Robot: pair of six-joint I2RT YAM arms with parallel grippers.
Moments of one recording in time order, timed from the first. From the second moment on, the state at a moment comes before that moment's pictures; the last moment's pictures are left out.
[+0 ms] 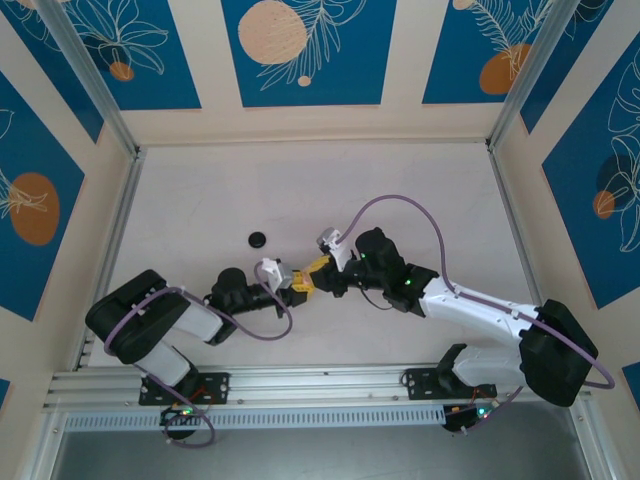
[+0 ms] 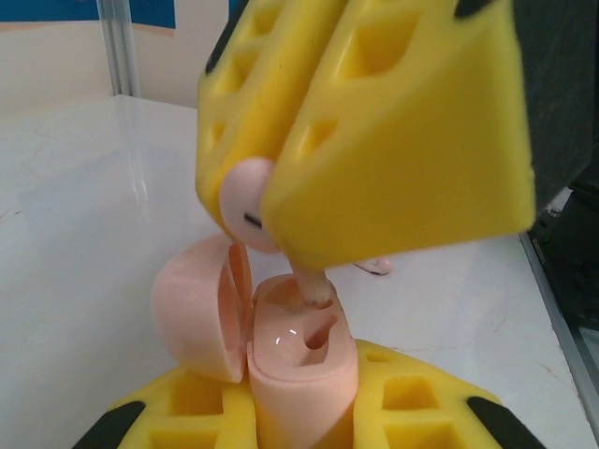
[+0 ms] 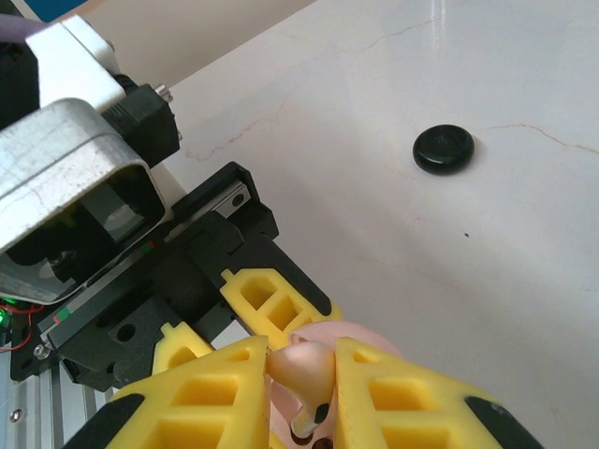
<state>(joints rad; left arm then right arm) -0.70 1.57 0.22 1.27 0.55 -0.05 0.83 1.21 0.67 0.06 -0.33 0.14</state>
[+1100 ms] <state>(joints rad) -0.70 1.55 0.23 1.26 0.55 -0.08 0.83 1.22 0.67 0.06 -0.34 0.13</state>
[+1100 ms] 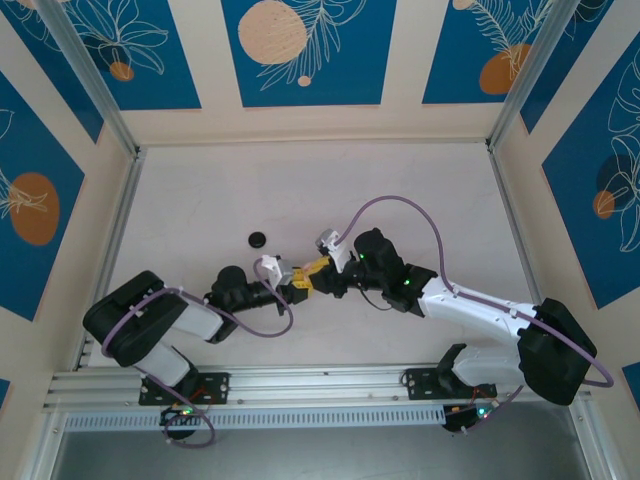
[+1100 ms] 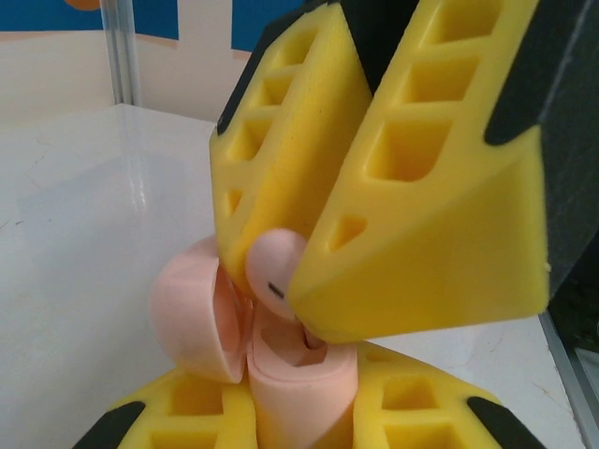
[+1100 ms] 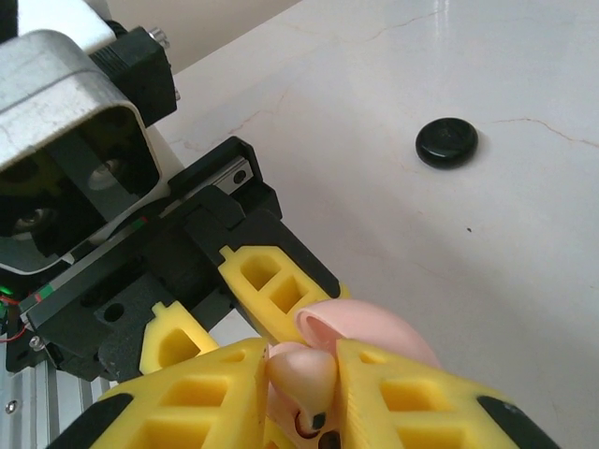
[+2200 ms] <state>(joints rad) -0.70 1.41 0.21 1.05 0.54 0.12 0.63 1.16 0.75 -0.12 -0.54 0.23</state>
